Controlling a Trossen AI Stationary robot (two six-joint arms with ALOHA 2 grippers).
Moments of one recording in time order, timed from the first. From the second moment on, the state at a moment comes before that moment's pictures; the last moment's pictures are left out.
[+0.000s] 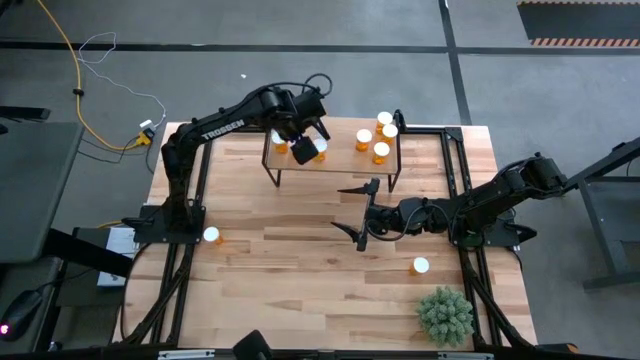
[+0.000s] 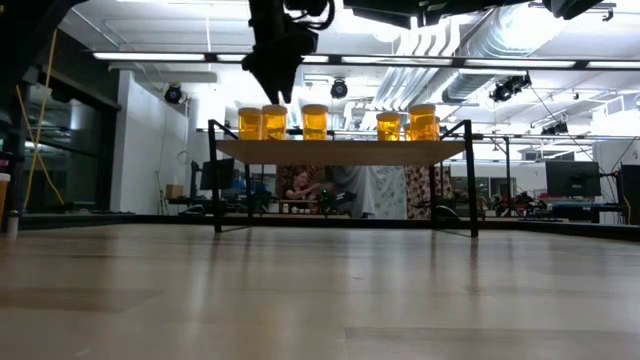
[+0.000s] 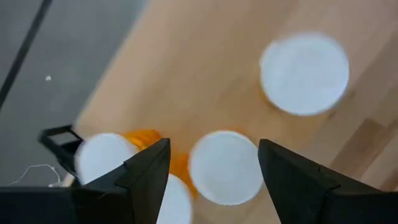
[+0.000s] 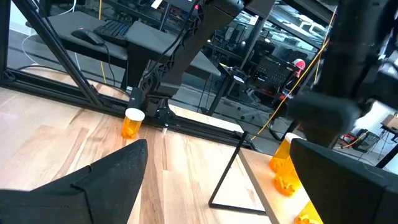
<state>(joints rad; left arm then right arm) 0.51 1.93 2.07 -1.41 -0.25 -0.11 0.26 1.38 0.72 0.65 0.47 -0.40</state>
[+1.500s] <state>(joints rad) -0.14 0.74 0.42 0.35 -0.40 -0.01 0.26 1.38 0.72 0.65 0.43 -0.32</state>
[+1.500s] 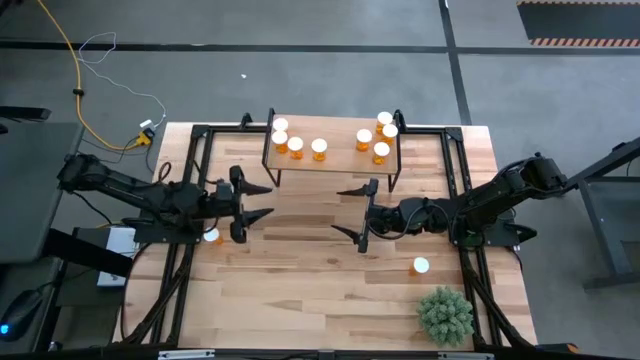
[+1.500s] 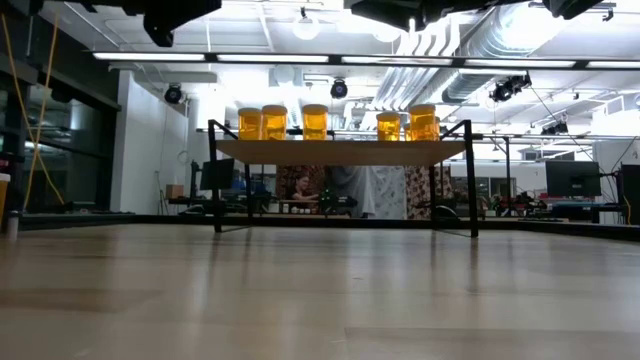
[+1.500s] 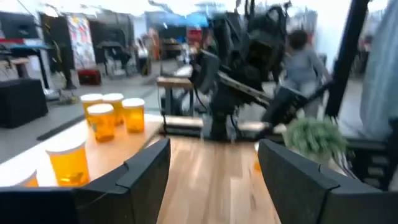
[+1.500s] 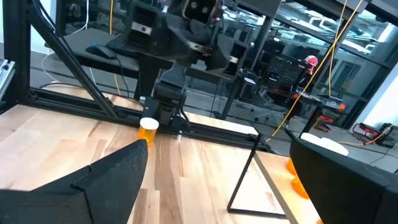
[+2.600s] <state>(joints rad) -0.26 1.19 0.86 -1.36 -0.02 -0.90 0.26 1.38 0.72 0.62 0.44 -0.31</state>
